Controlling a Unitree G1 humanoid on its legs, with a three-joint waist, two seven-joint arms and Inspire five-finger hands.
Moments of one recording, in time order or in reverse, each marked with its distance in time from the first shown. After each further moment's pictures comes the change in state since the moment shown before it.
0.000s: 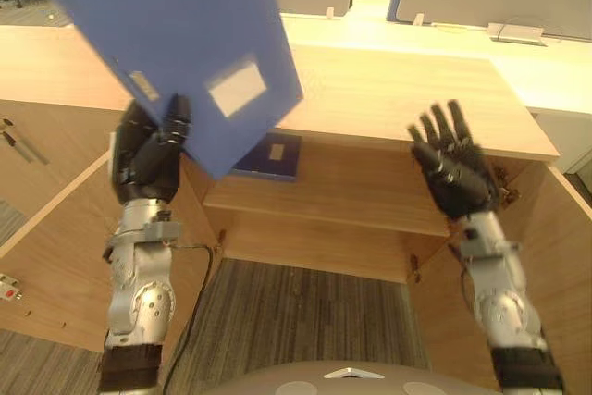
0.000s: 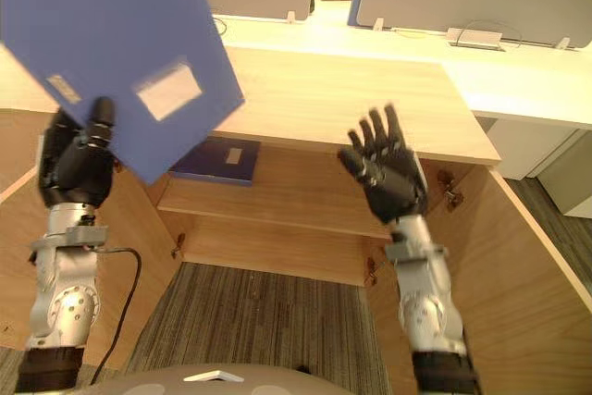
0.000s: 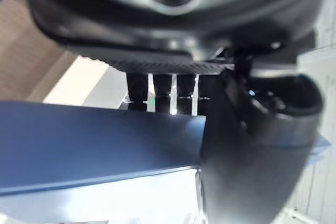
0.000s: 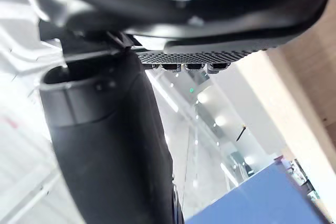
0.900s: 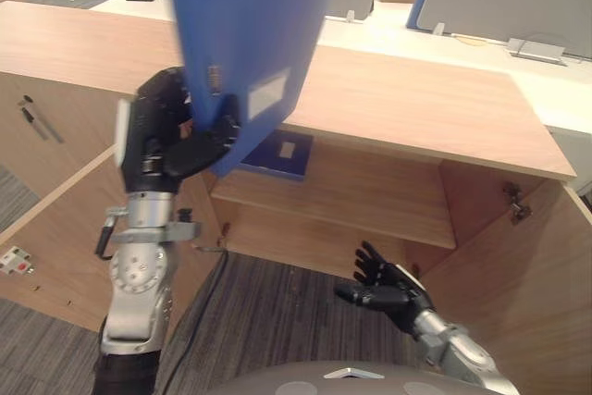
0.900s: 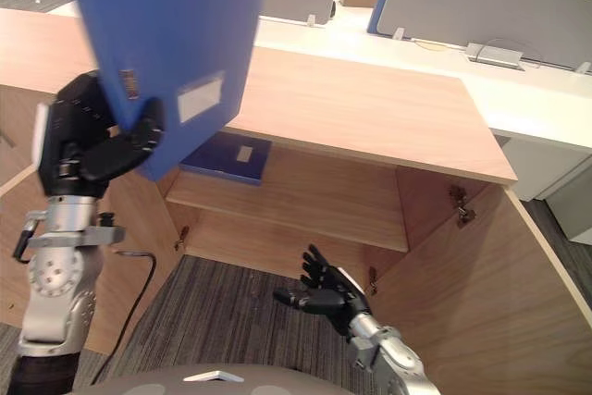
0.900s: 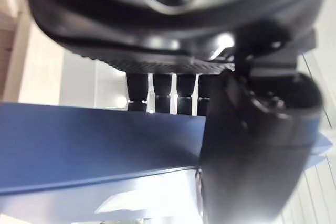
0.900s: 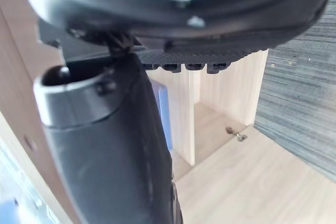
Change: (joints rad) left arm 0.099 -0.018 0.028 -0.263 0.446 -0.015 0.141; right arm 0.411 0.002 0.270 0.300 -0.380 0.117 0.036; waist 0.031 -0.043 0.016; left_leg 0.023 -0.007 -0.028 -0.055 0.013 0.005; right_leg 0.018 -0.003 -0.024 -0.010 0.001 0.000
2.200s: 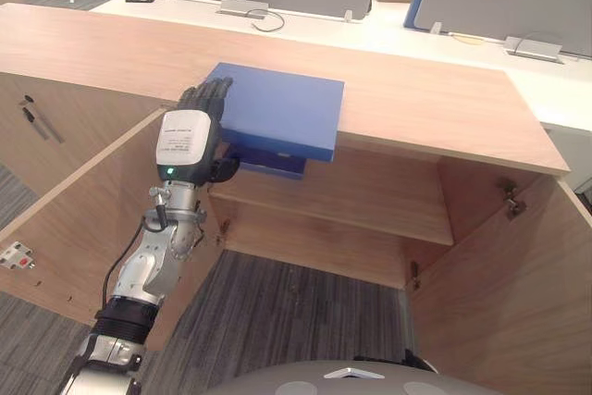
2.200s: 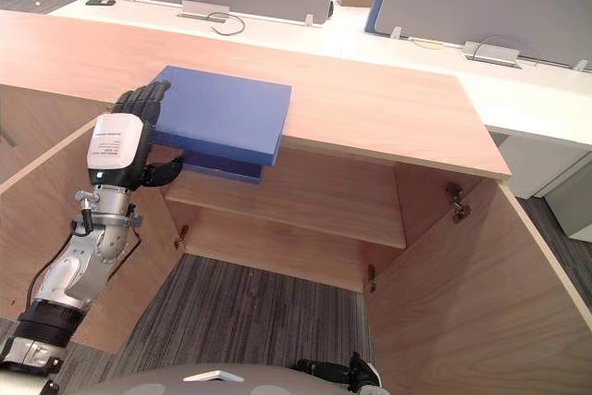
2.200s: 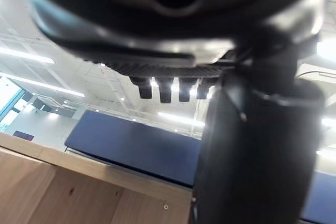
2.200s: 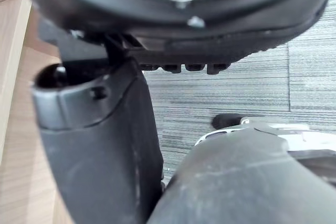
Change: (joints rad) left arm -0.280 0.204 -0.251 0.494 1.257 0.161 0.428; right arm -0.222 0.244 -0.134 0.914 -0.450 -0.067 -0.365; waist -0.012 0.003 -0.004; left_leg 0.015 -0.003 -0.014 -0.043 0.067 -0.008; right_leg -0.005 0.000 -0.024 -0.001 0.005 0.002
